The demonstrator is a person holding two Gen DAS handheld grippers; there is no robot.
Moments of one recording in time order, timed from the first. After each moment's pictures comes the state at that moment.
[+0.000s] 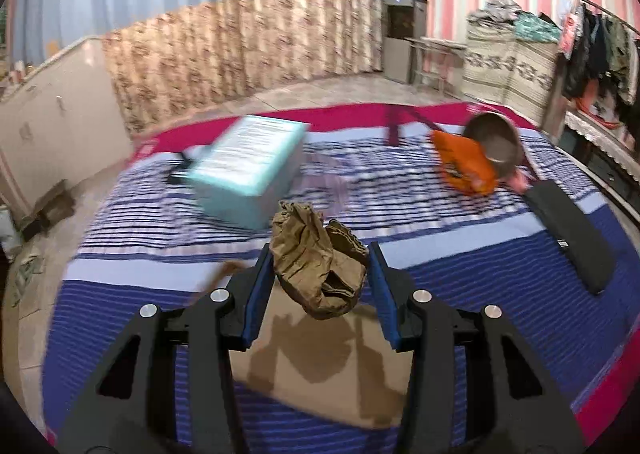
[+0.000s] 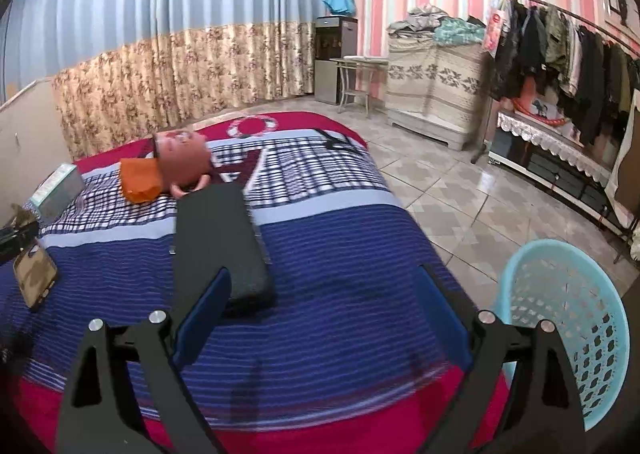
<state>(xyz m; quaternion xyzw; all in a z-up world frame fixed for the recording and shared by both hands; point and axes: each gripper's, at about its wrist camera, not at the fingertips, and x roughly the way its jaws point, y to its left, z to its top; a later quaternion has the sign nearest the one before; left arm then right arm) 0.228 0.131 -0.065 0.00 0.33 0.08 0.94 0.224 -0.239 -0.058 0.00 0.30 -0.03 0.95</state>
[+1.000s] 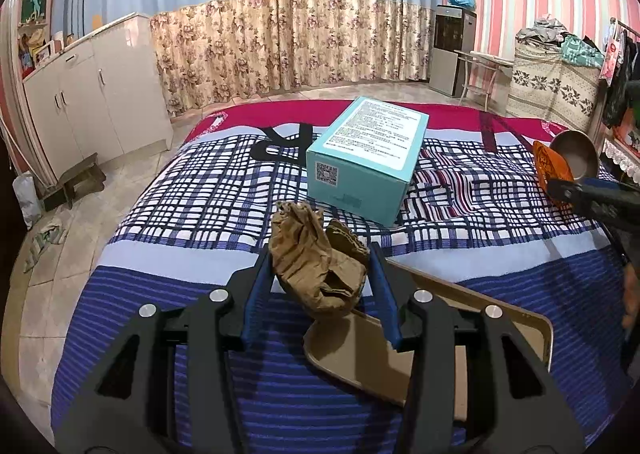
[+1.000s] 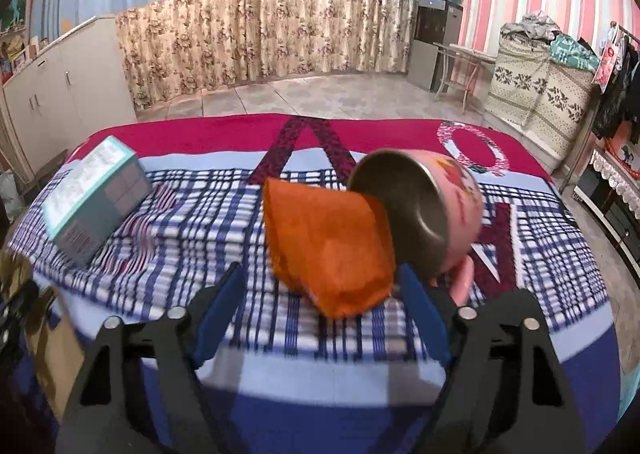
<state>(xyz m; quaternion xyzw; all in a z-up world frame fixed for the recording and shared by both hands) 0.231 0.207 -0.088 -0.04 0.33 0.14 0.93 0.380 -0.026 -0.078 -0.05 0.36 0.11 0.92</state>
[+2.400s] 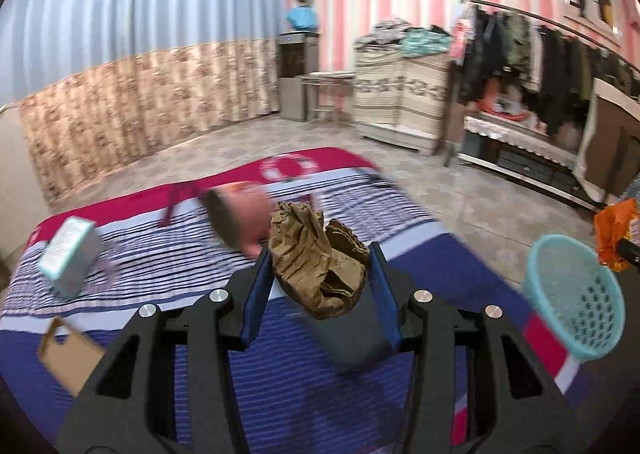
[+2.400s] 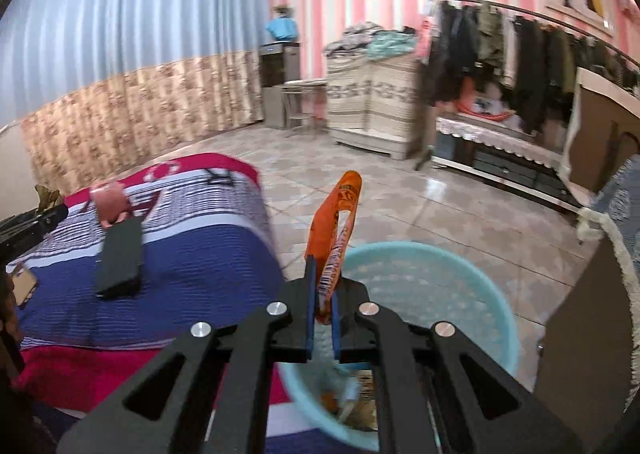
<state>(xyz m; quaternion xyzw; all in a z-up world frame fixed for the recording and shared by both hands) 0.222 -0.125 -0.009 0.03 0.26 -0.11 0.96 0.141 -0.429 -0.005 0.05 0.26 -0.11 0.96</state>
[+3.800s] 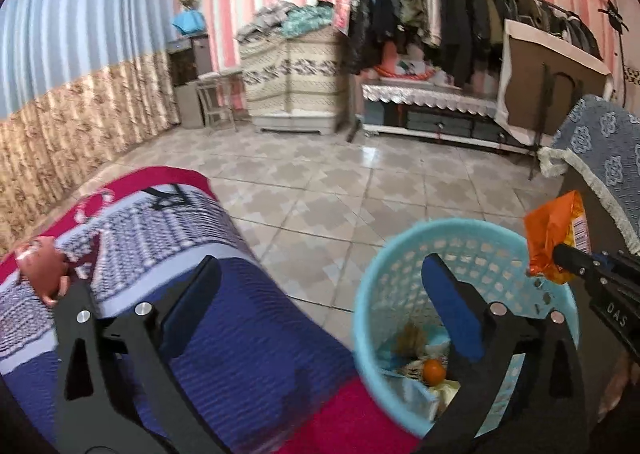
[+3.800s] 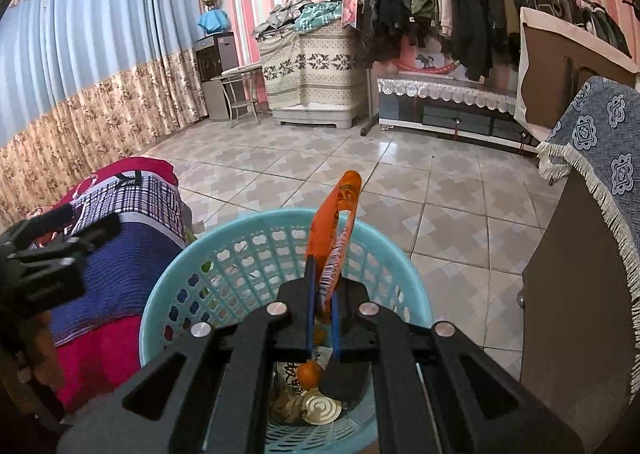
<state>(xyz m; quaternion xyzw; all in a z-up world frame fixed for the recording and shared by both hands) 0.220 -0.332 -0.033 0.10 0.26 -0.24 0.93 0.135 -0.540 -0.060 0.12 0.28 -0.18 0.93</state>
